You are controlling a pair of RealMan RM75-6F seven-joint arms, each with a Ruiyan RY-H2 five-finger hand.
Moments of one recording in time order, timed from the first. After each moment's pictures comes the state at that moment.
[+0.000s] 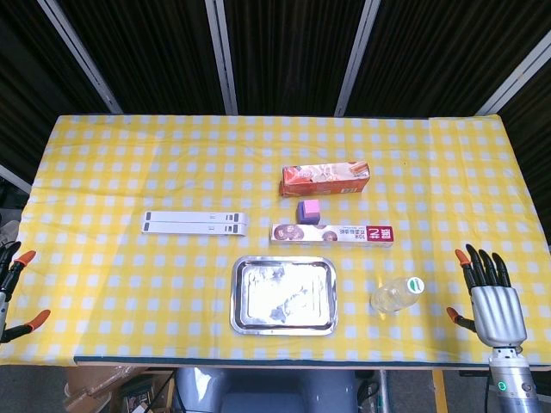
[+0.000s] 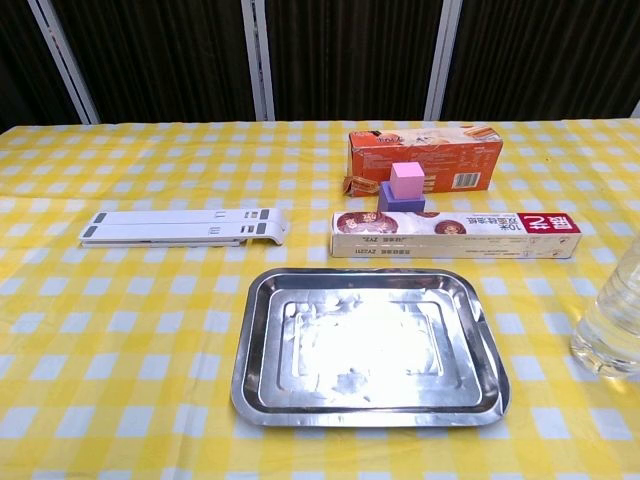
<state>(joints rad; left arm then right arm) 0.00 -1.05 -0.01 -1.69 1.58 1.60 0.02 0.08 -1.26 0.06 -1.53 -1.51 1.49 -0.18</state>
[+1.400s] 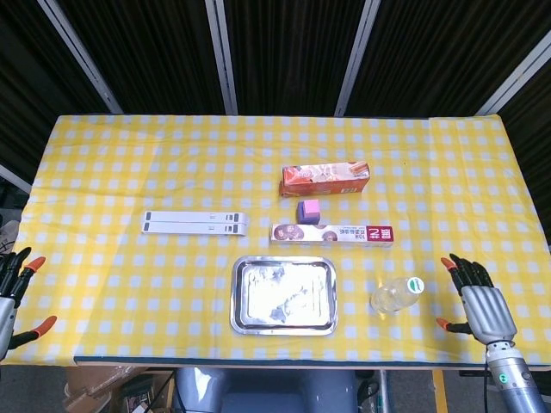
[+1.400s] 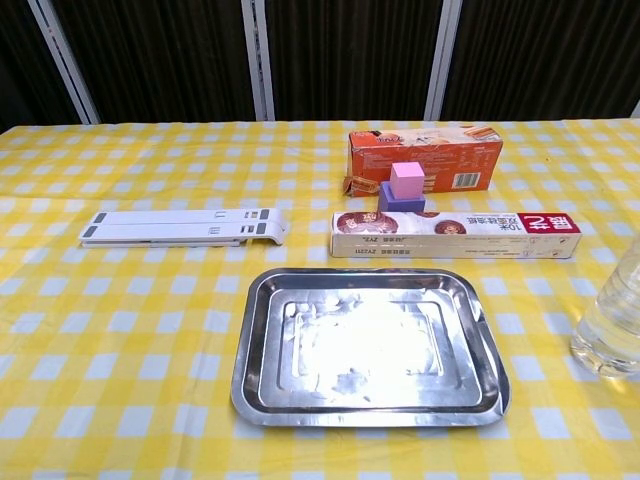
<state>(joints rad) 0.01 -1.05 0.01 -1.72 1.63 1.61 0.07 0.16 -1.14 0.04 -1.62 -1.42 1.19 0.00</state>
